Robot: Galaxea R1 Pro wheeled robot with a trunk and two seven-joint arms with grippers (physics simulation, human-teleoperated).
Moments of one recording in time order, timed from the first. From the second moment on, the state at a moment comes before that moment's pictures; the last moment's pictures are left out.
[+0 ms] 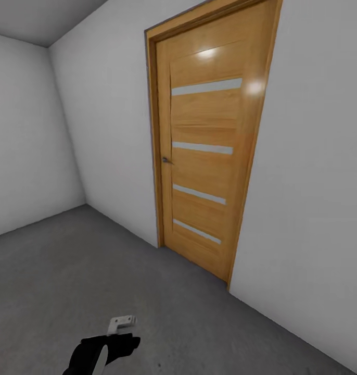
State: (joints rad) left arm -0.15 -0.09 0.04 -1.20 0.06 0.78 -0.01; right arm 0.20 -0.25 0.20 -0.18 -0.18 -0.75 0.25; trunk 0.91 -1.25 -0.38
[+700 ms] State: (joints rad) left arm -0.51 -0.02 0.07 -1.34 0.39 0.94 0.00; right arm 0.20 -0.24 0.20 -0.15 -0.21 -0.77 0.26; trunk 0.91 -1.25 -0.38
